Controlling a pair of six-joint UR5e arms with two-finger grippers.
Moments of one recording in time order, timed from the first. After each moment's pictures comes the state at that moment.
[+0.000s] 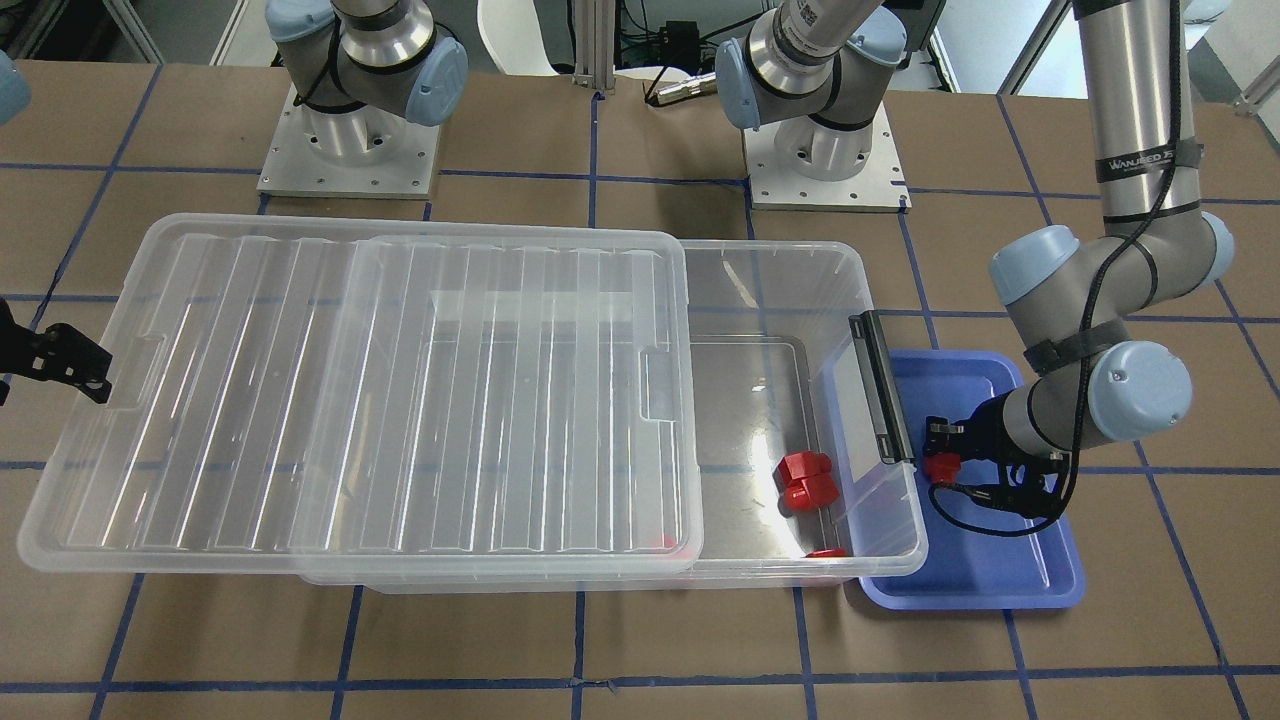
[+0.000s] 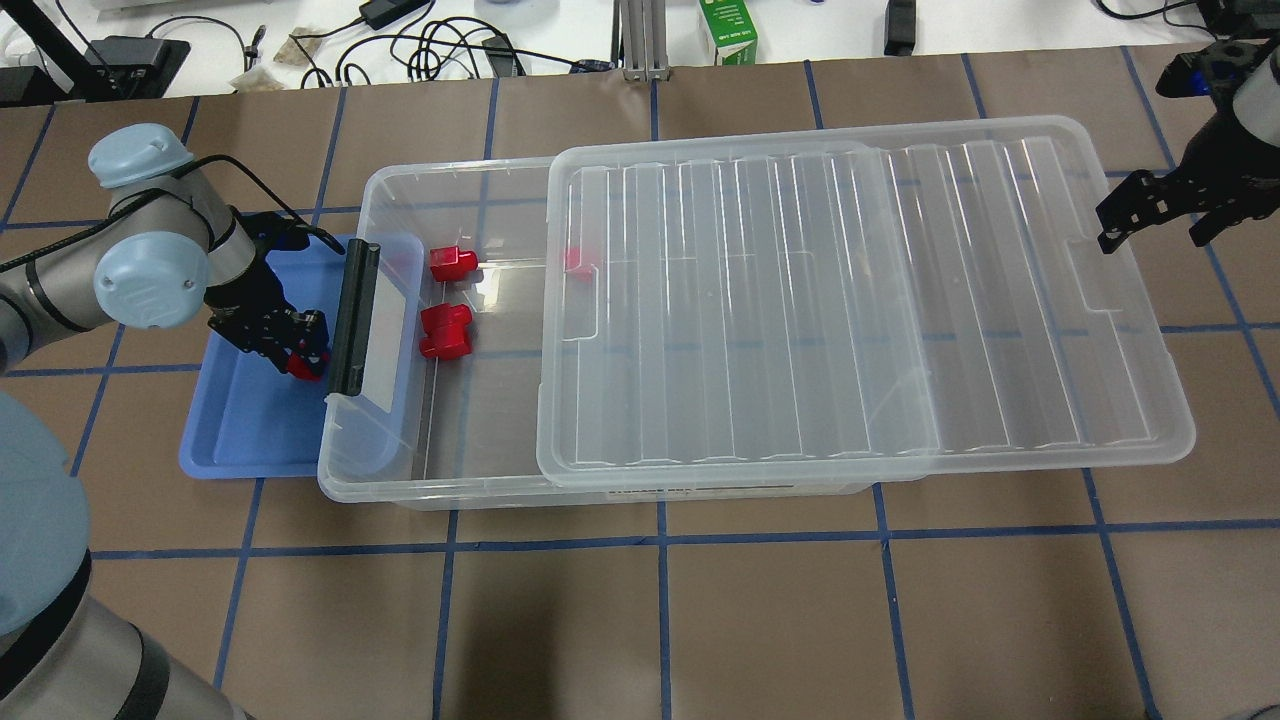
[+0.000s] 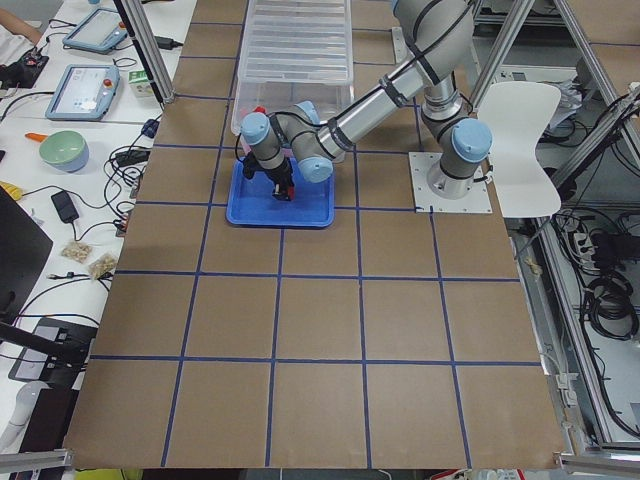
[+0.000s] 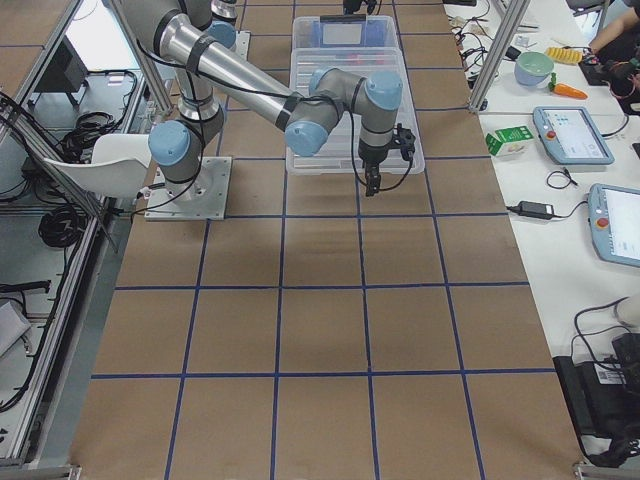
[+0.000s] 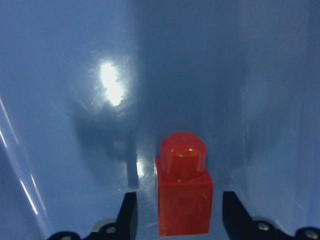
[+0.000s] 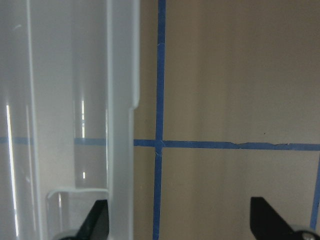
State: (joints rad) left arm -1.22 -2.02 -1.79 -1.14 1.61 0.50; right arm 1.12 -1.38 1.71 -1.92 -1.57 -0.49
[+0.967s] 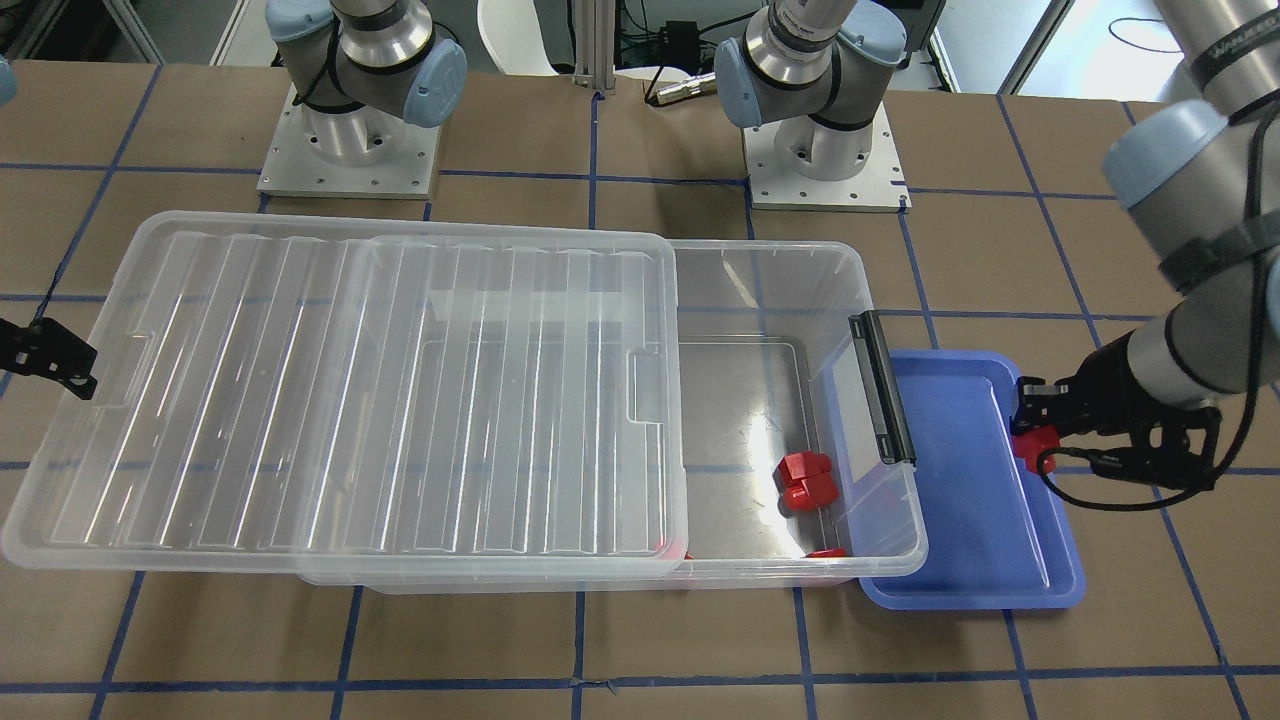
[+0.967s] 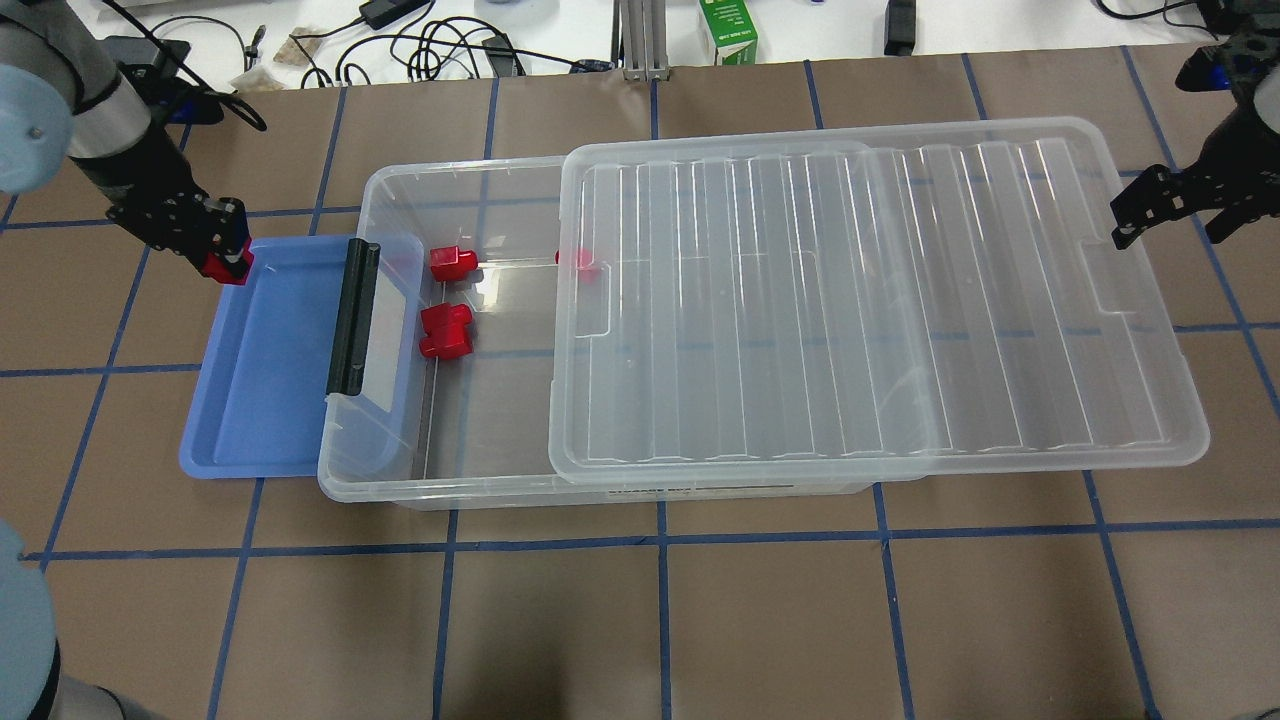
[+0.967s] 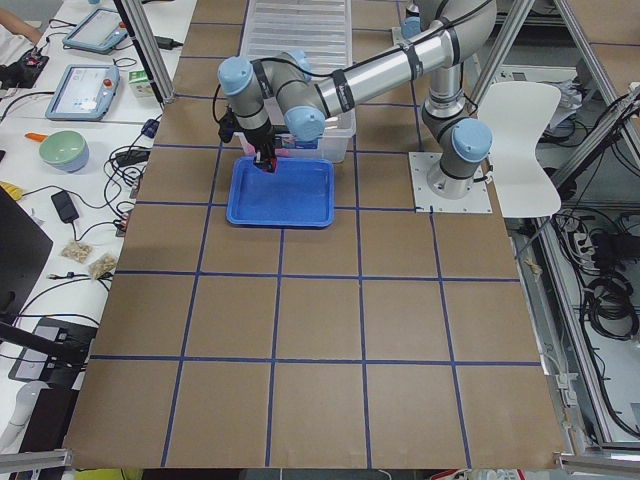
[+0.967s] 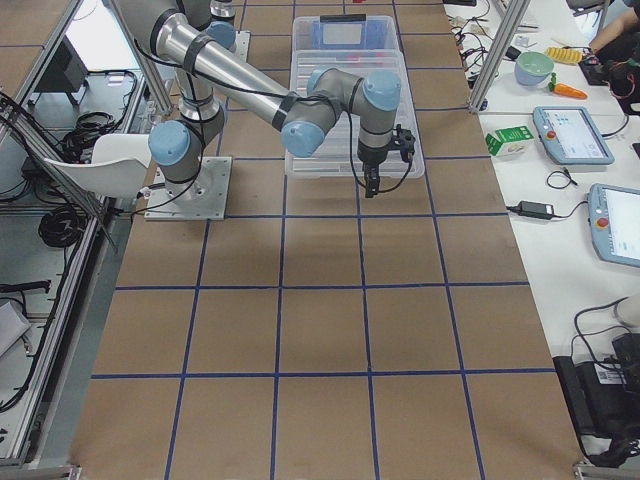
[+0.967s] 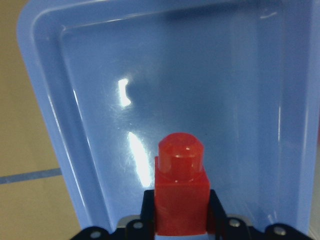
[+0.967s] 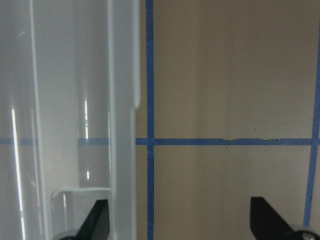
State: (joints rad) left arm -1.23 -1.87 -1.48 -1.50 1.61 0.48; right arm 1.10 -1.39 1.69 -1.92 -1.56 -0.48
